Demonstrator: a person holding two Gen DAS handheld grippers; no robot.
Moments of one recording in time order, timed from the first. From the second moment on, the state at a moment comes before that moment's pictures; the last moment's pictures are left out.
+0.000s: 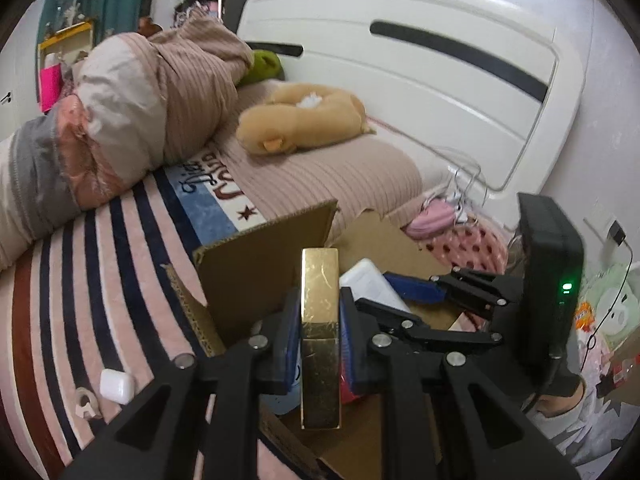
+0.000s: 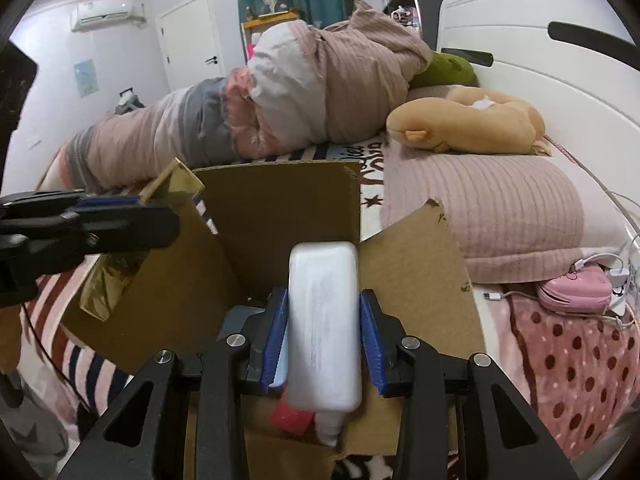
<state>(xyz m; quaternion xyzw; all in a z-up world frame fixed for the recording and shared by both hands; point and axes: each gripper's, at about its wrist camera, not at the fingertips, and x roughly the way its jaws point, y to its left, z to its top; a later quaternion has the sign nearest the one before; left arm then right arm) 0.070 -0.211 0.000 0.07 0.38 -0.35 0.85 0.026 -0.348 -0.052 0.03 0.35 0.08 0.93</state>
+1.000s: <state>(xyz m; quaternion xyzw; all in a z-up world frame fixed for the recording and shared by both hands) 0.067 -0.126 0.021 0.03 0.36 -0.31 0.88 0.008 -0.310 -0.021 0.01 0.32 0.11 0.94</state>
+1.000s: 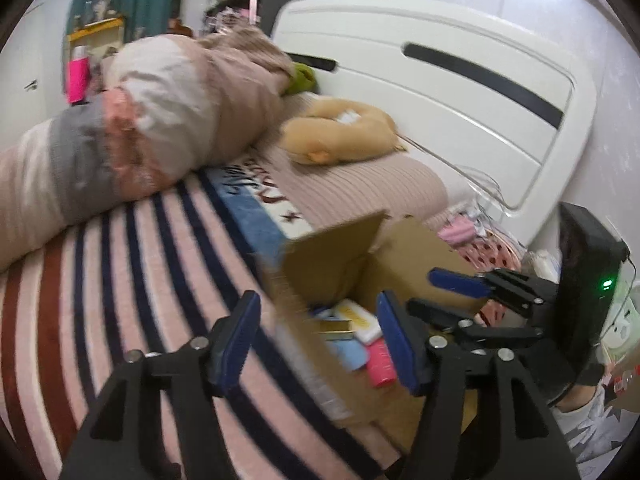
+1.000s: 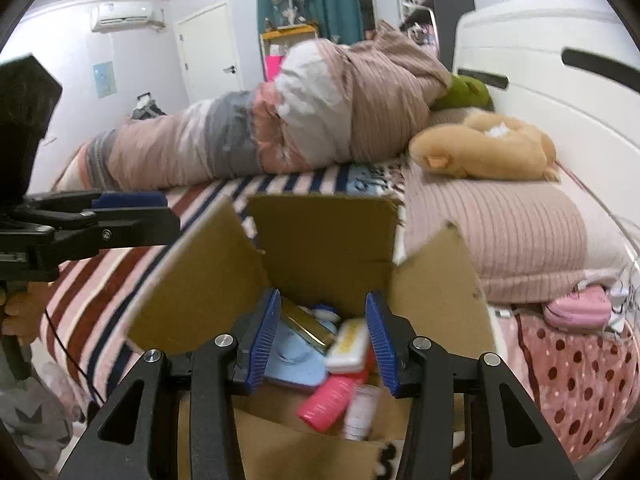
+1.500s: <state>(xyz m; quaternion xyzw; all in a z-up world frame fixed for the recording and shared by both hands) 0.075 0.047 -0.051 0.01 0.40 -0.17 0.90 0.032 -0.145 -0.024 -0.04 0.34 0.25 0.91</state>
